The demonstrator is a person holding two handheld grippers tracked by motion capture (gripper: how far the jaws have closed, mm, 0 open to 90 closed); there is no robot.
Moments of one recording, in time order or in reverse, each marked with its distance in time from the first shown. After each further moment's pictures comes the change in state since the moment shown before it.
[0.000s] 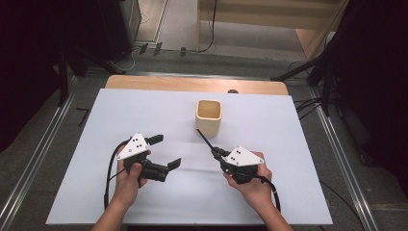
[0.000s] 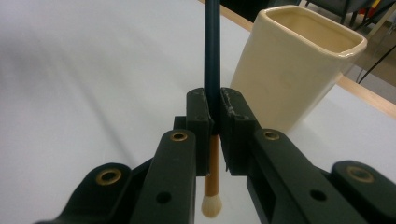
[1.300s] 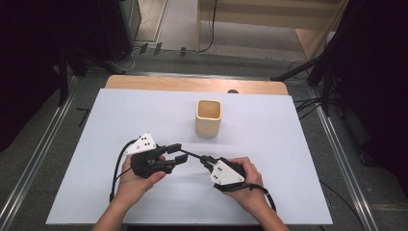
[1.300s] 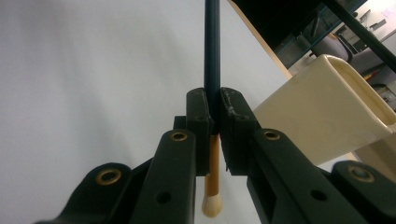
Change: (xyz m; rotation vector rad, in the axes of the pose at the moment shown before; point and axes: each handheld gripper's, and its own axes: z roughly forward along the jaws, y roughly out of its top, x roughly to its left) left arm -0.009 0.006 0.012 0.076 -0.094 -0.092; right arm 0.031 -0.002 0.012 -0.020 0.007 -0.386
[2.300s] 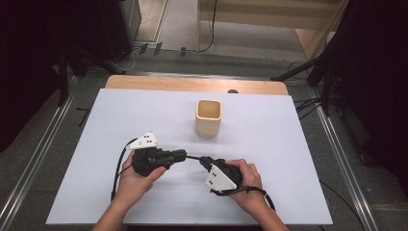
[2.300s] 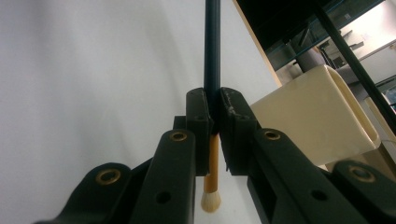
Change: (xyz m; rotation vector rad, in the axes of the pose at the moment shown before) left arm 0.010 -0.001 0.004 0.062 -0.075 -0.071; right arm 0.008 -0.001 0.005 0.037 -0.057 -0.159
